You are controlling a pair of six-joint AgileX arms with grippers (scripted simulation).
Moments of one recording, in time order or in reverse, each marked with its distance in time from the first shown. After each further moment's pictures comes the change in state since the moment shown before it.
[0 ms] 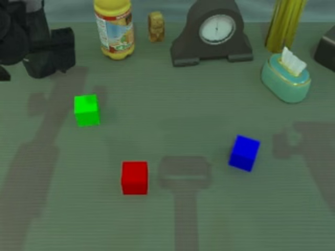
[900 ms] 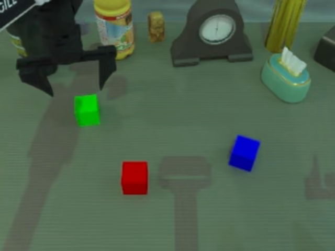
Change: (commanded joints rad) left arm -0.070 0.687 0.661 -0.378 0.005 -0.115; right arm -0.257 -0.733 -0.781 0.559 -0.156 -0.241
